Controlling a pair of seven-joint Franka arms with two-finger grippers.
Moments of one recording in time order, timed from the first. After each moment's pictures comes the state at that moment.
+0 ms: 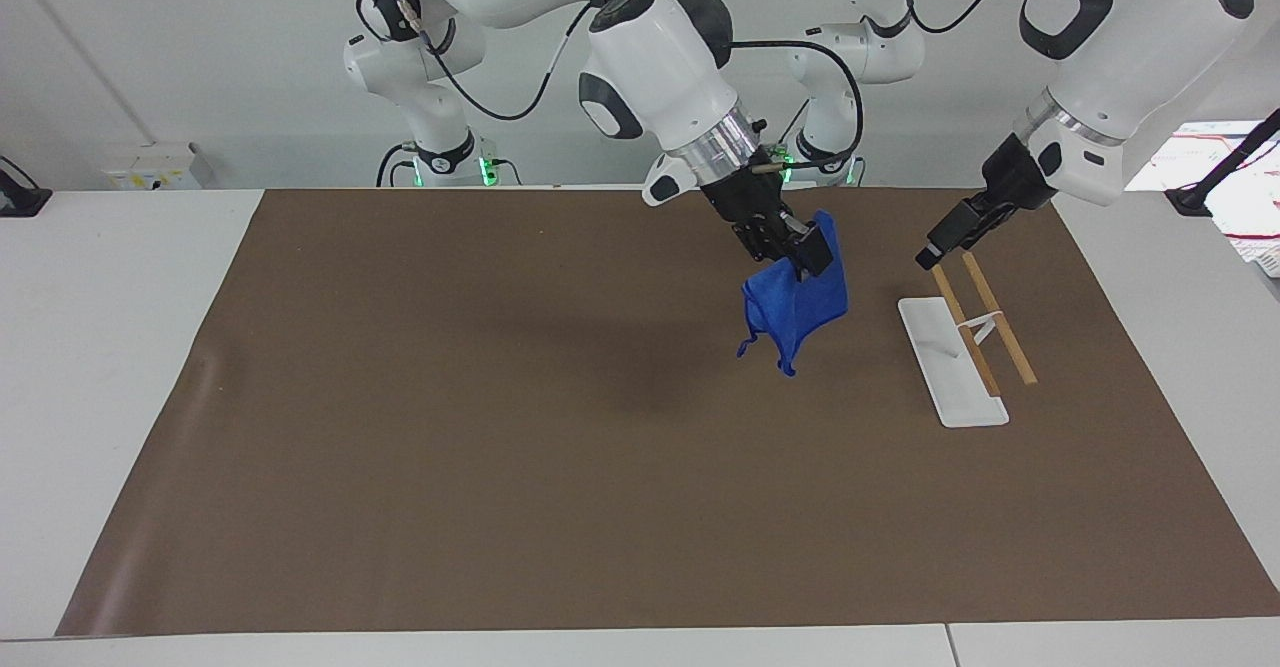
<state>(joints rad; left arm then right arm) -0.05 0.02 -0.03 -1.69 -0.37 1.78 -0.67 0.45 0.50 0.33 -1.23 0.14 2.43 1.60</state>
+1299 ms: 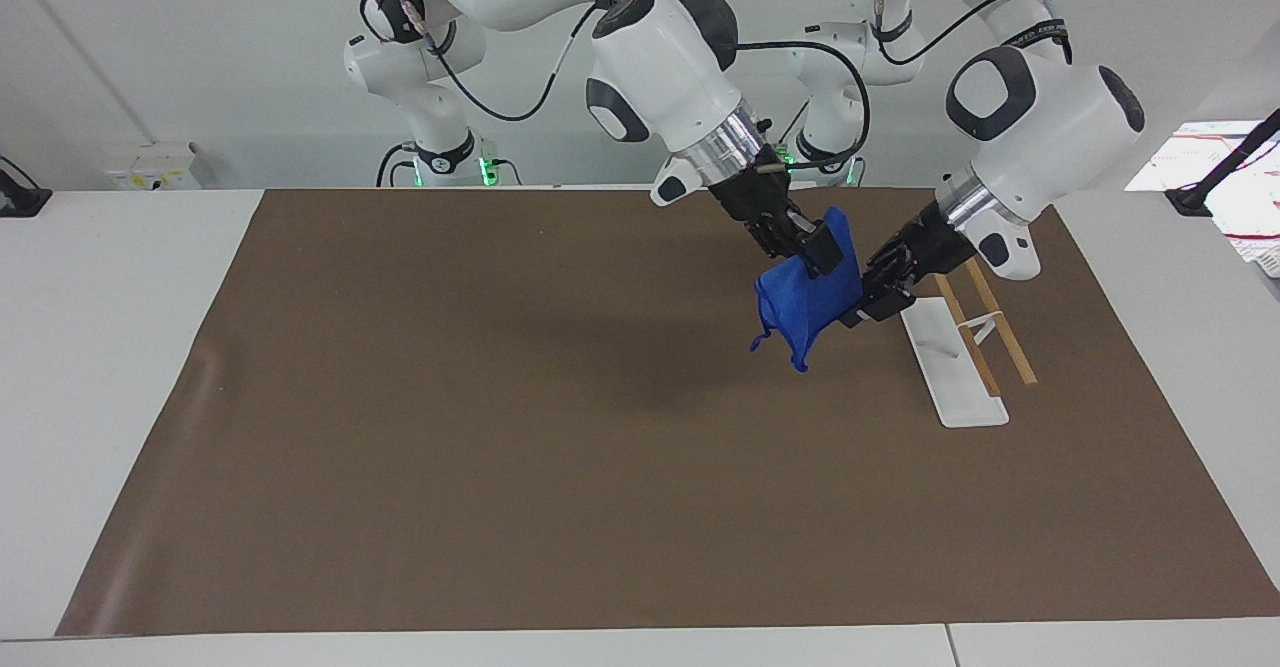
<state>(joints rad) -0.14 0.07 -0.03 -1.80 -0.56 1.97 -0.99 0.45 0.51 0.33 -1.23 0.17 2.45 1.61</state>
